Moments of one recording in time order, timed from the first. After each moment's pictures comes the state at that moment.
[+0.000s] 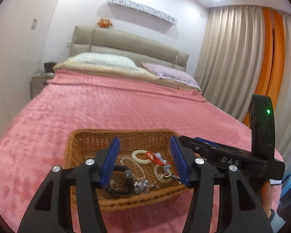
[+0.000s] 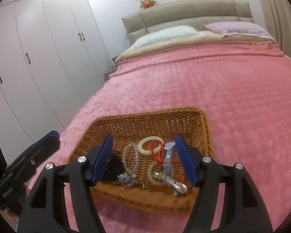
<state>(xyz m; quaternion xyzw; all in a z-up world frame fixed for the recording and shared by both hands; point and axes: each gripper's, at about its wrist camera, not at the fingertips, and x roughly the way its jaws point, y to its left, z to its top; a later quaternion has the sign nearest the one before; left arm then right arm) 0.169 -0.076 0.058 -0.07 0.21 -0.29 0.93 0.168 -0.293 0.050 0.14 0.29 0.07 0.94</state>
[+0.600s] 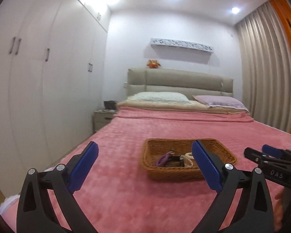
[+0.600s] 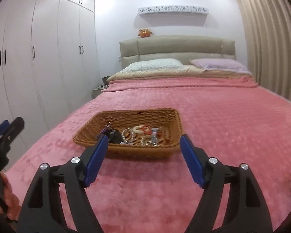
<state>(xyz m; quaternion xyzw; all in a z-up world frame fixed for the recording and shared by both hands) 0.002 -0.027 0.055 -0.02 0.07 -0.06 1.00 0.012 -0.247 0.046 0.04 0.19 -0.02 0.98</state>
